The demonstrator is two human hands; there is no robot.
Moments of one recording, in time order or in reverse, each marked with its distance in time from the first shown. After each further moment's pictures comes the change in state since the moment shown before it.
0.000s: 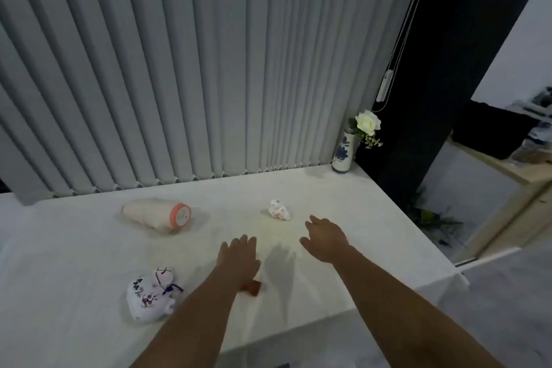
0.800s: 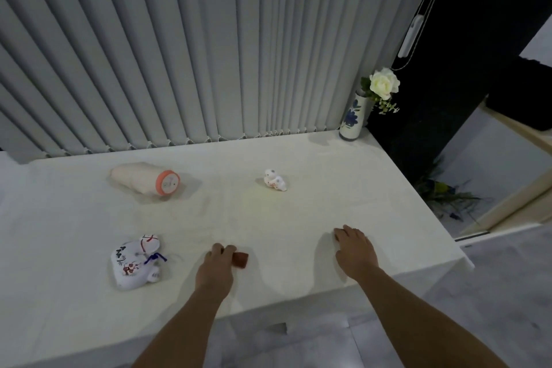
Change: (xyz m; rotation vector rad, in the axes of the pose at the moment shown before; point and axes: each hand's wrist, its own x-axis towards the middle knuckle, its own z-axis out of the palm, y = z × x) left_hand -0.017 0.002 0.088 -0.294 -0.006 -0.292; right_hand -0.021 0.097 0.089 0.120 -0.066 0.179
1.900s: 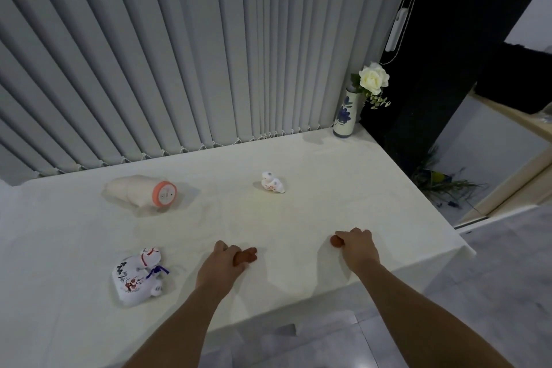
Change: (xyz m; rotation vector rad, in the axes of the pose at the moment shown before) left_hand 0.016 -0.005 -0.011 -0.125 0.026 0.122; right_hand 0.003 0.000 0.006 0.176 0.032 0.147
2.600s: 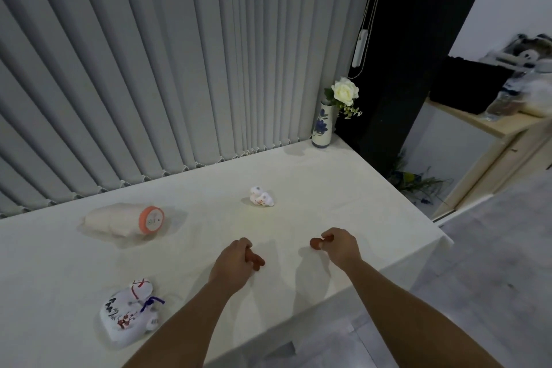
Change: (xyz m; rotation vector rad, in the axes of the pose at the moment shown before) left_hand 0.027 0.031 -0.020 -0.292 -0.097 0.186; right_hand -0.016 -0.045 -0.014 0.569 0.104 0.212
